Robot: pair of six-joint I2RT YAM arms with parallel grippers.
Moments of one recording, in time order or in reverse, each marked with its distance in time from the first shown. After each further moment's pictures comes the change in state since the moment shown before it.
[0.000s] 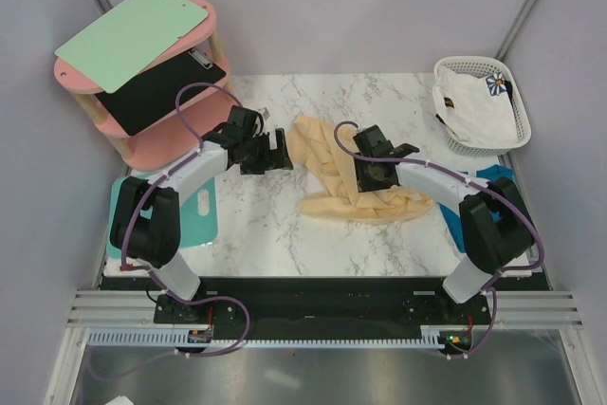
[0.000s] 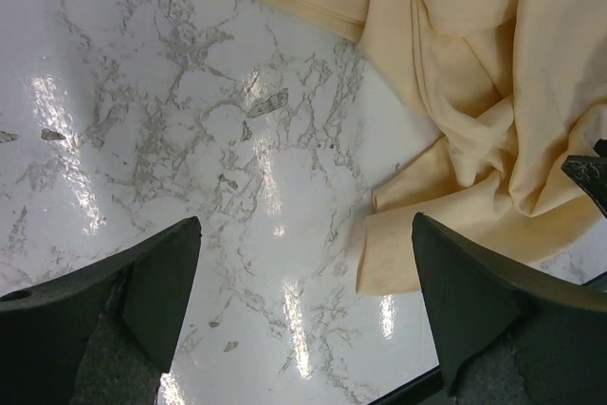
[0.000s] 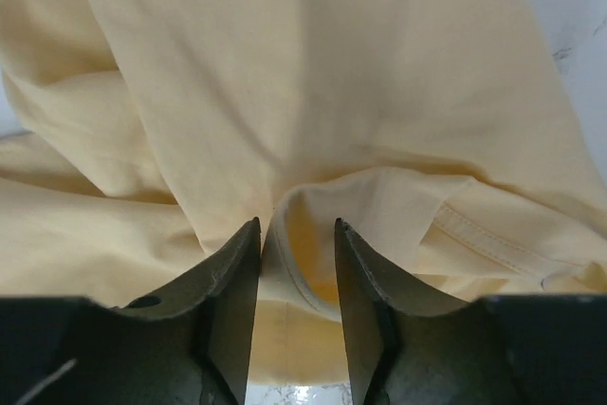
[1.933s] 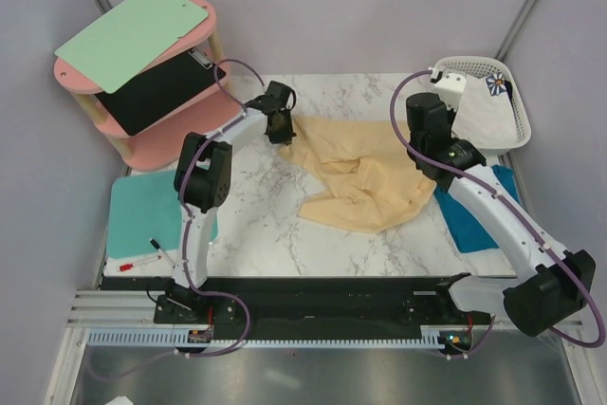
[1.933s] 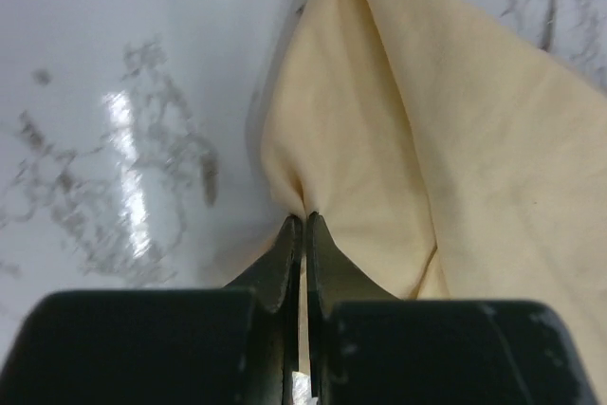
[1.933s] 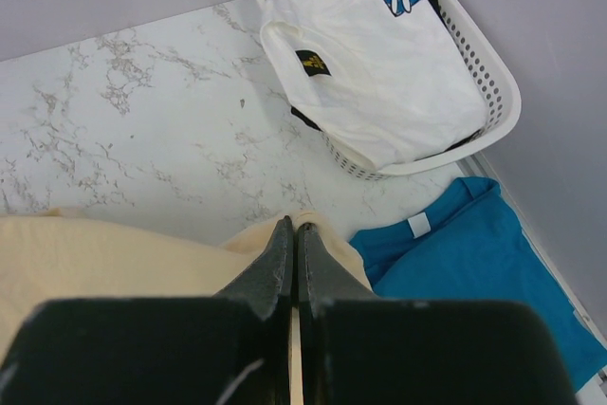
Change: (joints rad) left arm -0.038 0.667 0.708 -0.077 -0.254 -0.076; right arm -0.100 -0.386 0.108 0.130 0.684 -0.069
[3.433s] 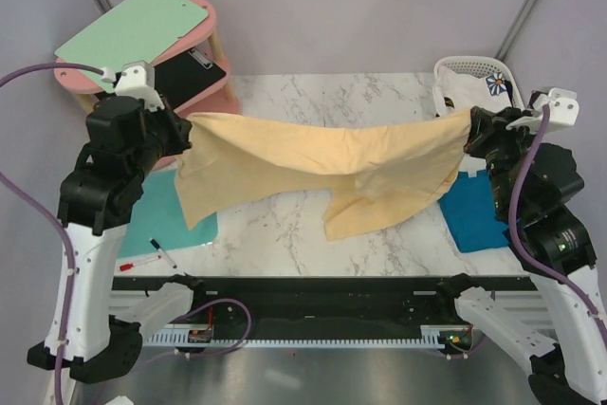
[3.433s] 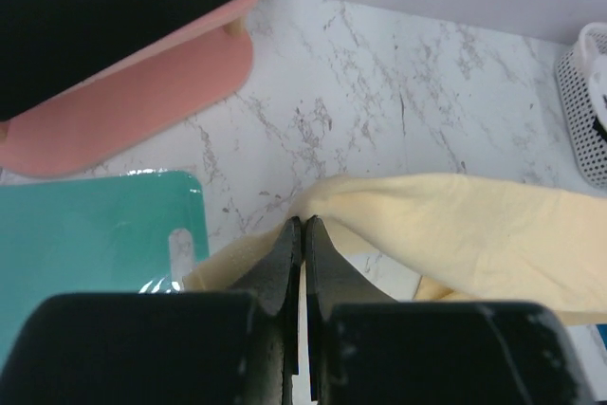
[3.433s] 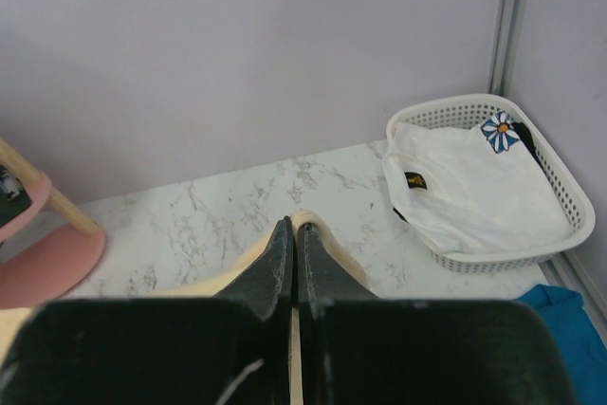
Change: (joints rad) left arm 0.142 -1.308 -0.280 -0.433 -0.136 0.180; right arm -0.025 -0.489 0.101 -0.090 -0.360 -0.071
